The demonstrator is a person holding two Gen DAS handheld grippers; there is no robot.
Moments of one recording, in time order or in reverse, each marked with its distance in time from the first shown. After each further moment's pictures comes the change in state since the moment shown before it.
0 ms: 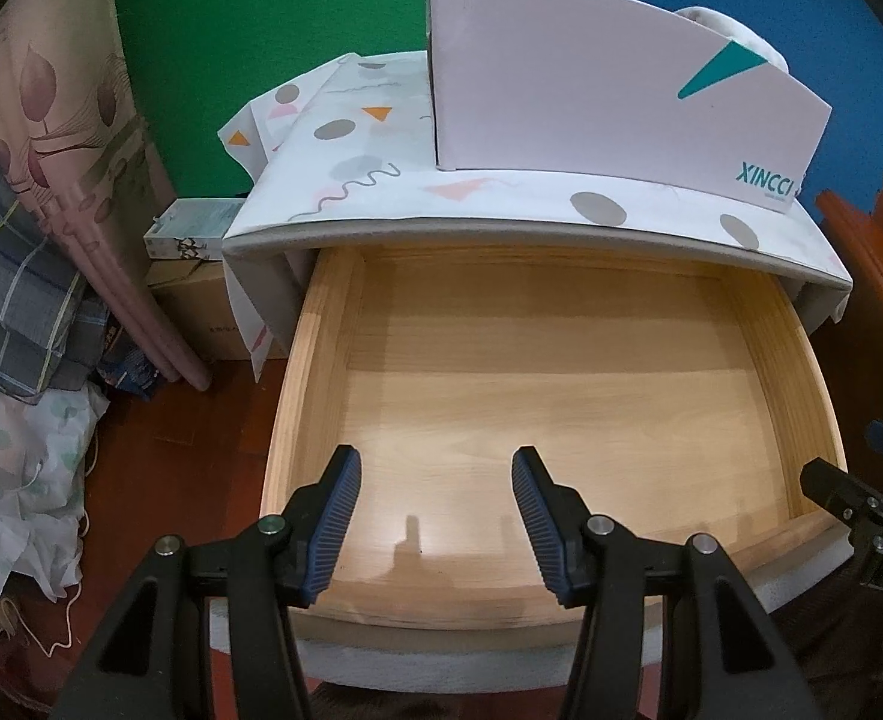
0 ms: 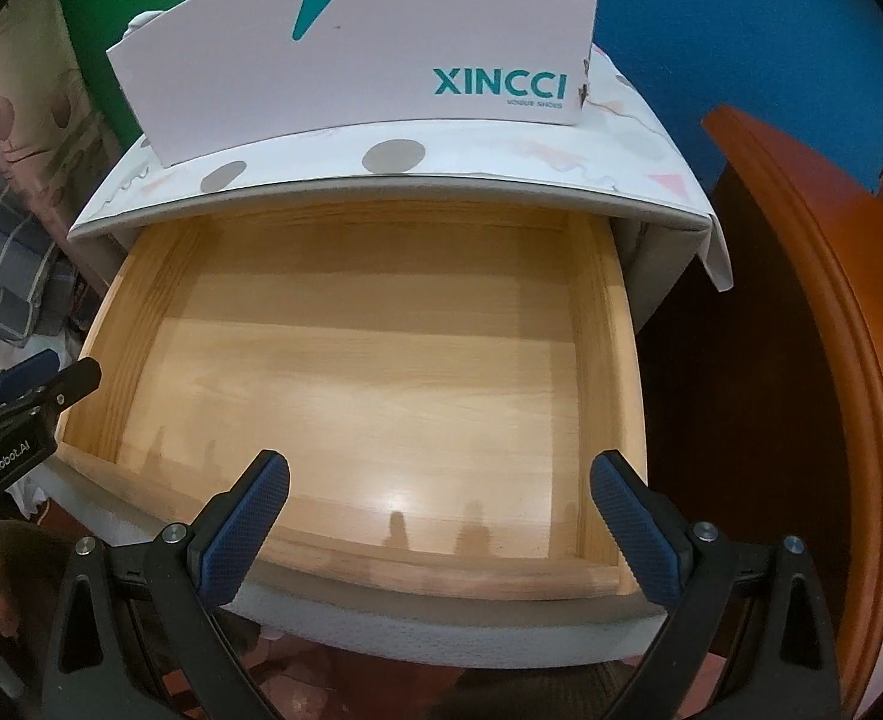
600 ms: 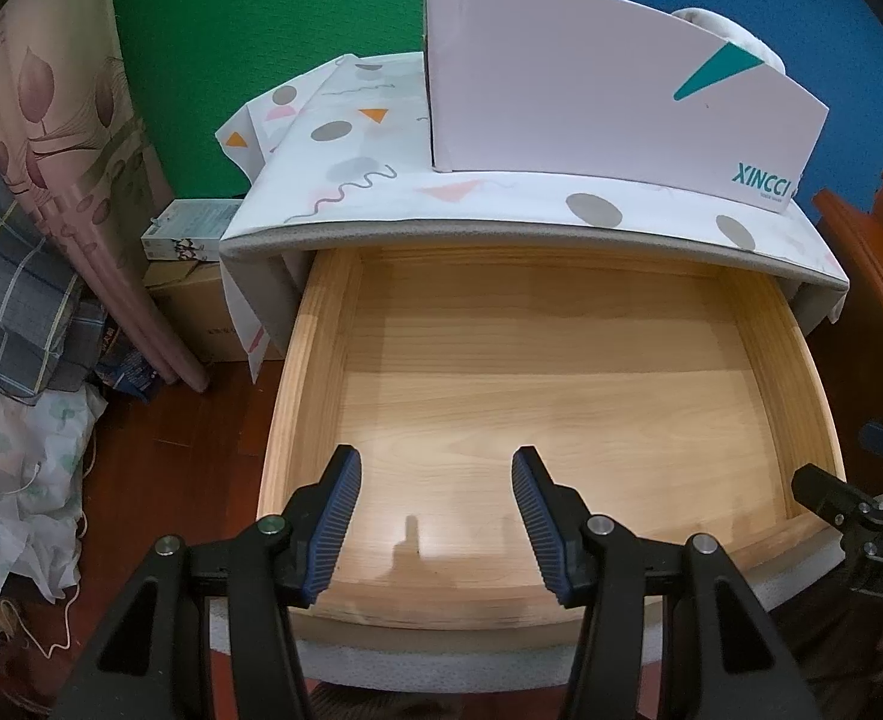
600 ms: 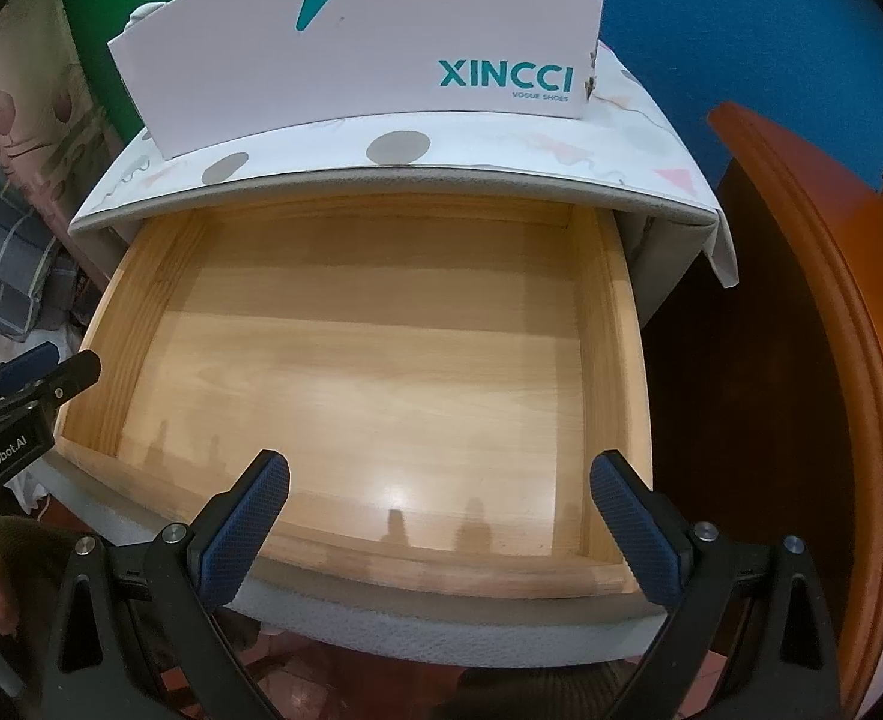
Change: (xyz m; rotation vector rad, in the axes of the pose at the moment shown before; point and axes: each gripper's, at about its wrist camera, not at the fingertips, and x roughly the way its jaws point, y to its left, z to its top) left arm 0.000 -0.002 0.001 0.003 -0.001 -0.004; right arm 0.003 0.000 0.000 -0.005 0.013 0.006
